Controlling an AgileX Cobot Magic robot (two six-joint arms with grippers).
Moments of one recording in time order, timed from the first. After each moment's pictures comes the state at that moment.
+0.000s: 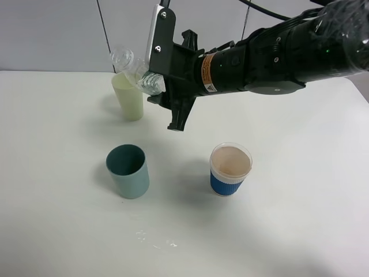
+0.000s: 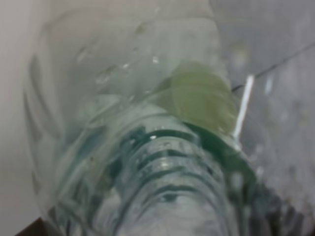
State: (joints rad) left arm -0.03 0.00 -0.50 0.05 1.06 -0.03; right arm 0.70 1.77 -1.04 -0.95 -0.24 -0.02
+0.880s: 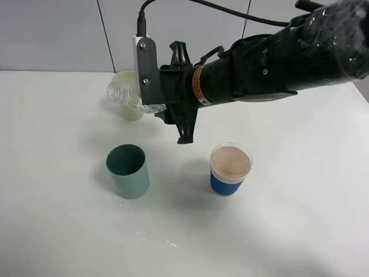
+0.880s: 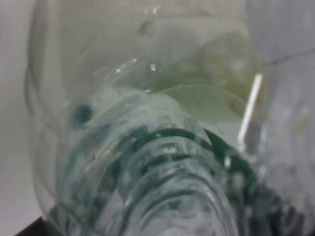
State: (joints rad) left arm -0.03 0.00 -0.50 0.05 1.06 -0.03; right arm 0.79 1.77 -1.04 -1.08 -0.03 -0.09
